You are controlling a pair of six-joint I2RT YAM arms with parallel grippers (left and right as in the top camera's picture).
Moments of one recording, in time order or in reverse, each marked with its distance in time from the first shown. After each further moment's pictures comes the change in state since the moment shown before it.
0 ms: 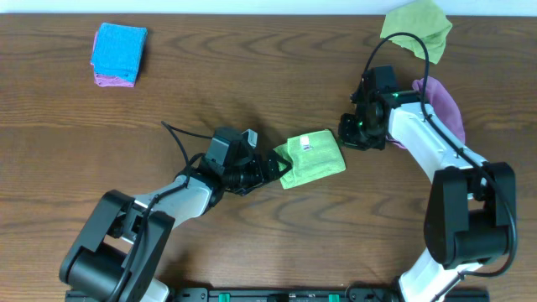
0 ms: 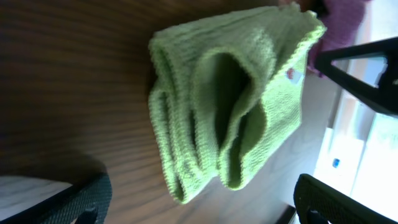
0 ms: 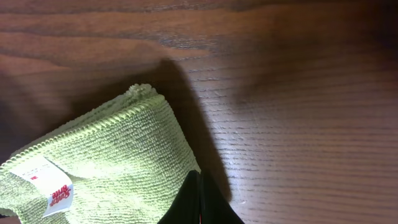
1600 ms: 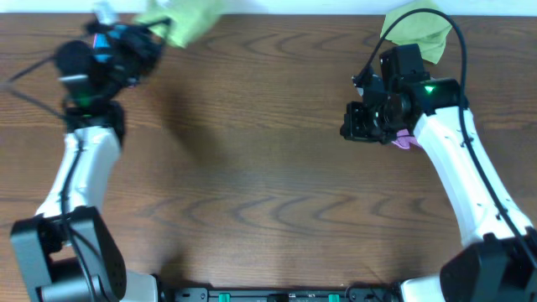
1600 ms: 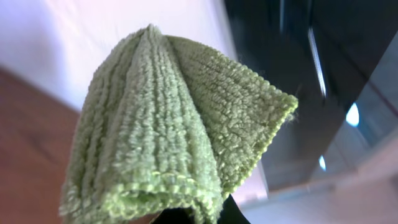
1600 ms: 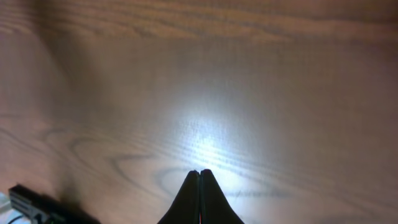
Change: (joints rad) left arm 0.661 -0.059 0.467 0.339 0.195 -0.301; right arm 0.023 -0.247 0.180 -0.333 -0.146 -0.095
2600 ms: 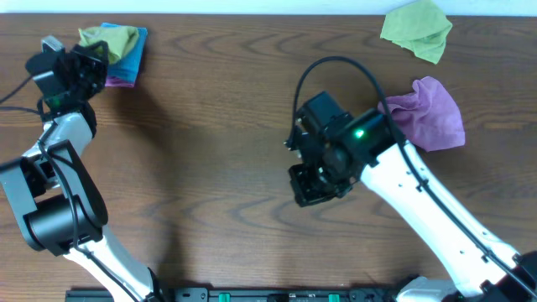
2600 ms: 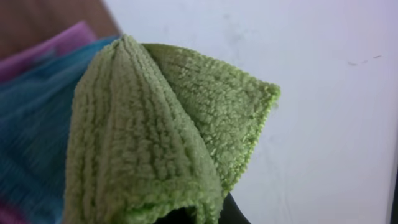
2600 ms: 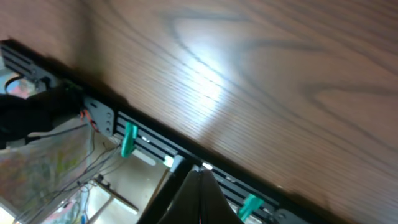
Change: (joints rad) left arm 0.207 0.373 0.140 -0.077 -0.274 0.163; right arm 0.480 -0.087 0.000 -0.259 -0.023 0.122
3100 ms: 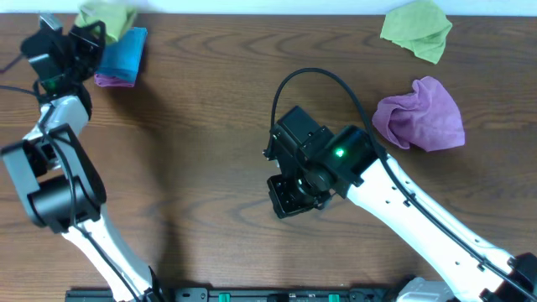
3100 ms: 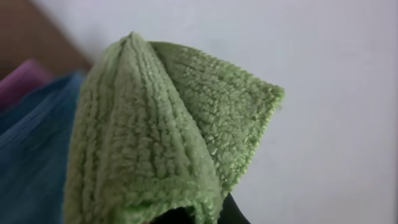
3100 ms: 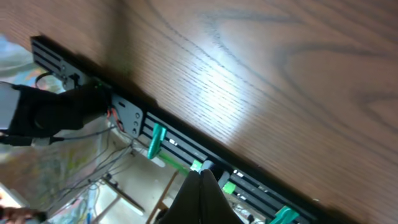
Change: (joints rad) left arm -0.002 0.183 0.197 0.000 0.074 0.081; right arm 0.114 -0.003 0.000 0.082 -0.031 0.125
